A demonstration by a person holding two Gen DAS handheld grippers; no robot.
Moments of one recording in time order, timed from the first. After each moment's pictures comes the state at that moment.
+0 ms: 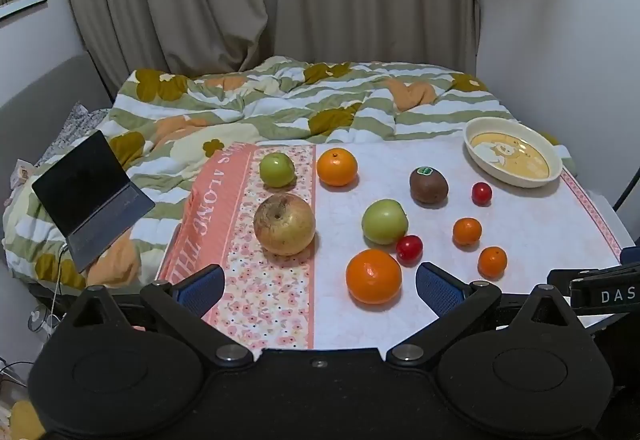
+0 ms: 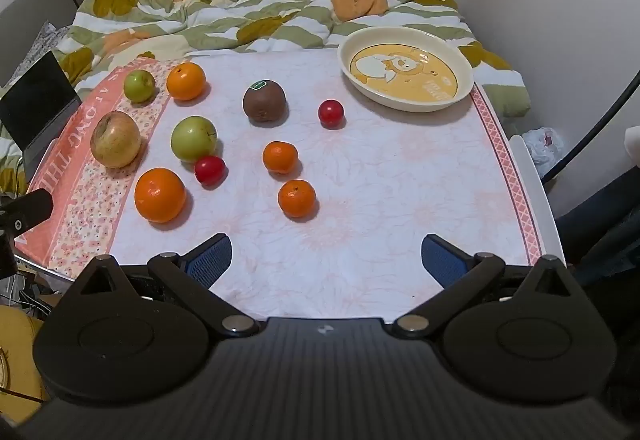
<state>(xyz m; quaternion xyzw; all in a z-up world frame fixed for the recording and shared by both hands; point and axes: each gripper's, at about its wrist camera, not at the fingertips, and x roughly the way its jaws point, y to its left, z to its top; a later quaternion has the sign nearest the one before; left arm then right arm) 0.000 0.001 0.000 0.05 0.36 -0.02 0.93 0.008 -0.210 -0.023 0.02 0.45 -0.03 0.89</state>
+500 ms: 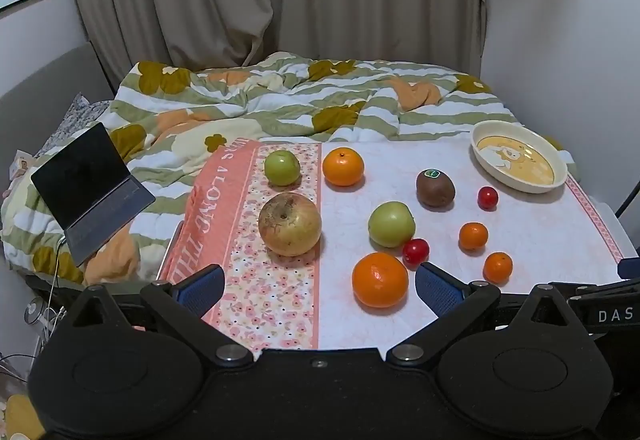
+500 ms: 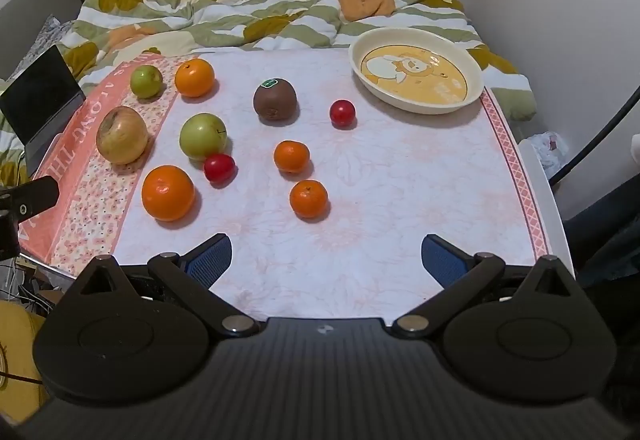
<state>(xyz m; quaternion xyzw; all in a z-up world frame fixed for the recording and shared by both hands) 0.009 0.008 0.001 0.04 0.37 -0.02 0.93 0.010 -0.201 -0.026 0.02 0.45 -0.02 0.89</state>
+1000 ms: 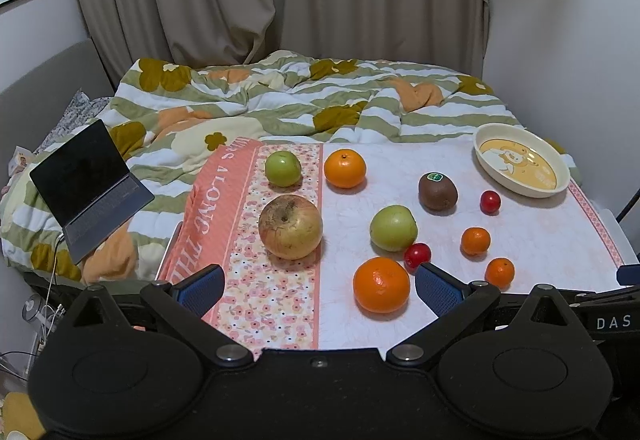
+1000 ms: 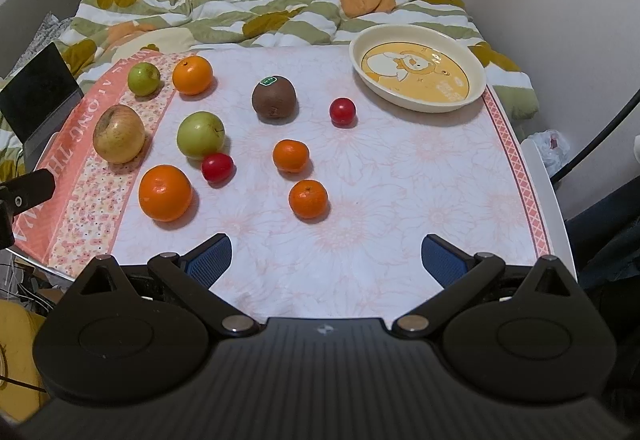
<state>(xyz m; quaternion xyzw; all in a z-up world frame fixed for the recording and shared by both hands) 0.016 0.011 0.001 0.04 0.37 -0.02 0.93 0.016 -0.200 -0.028 0.01 0.46 -0.02 0.89</state>
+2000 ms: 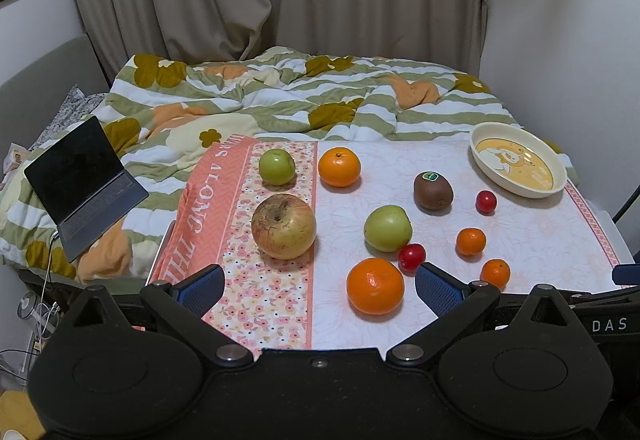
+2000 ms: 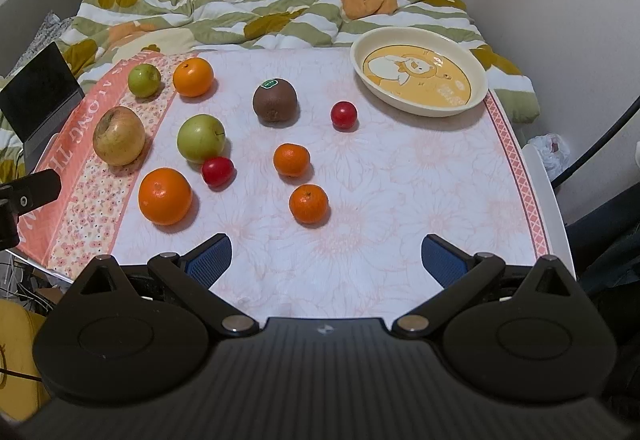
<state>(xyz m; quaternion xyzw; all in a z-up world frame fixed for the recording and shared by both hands) 0.021 0.006 -0.002 0.03 0.38 -0.02 0.93 0.020 -0.199 -0.028 0.01 0.46 -0.02 0.89</state>
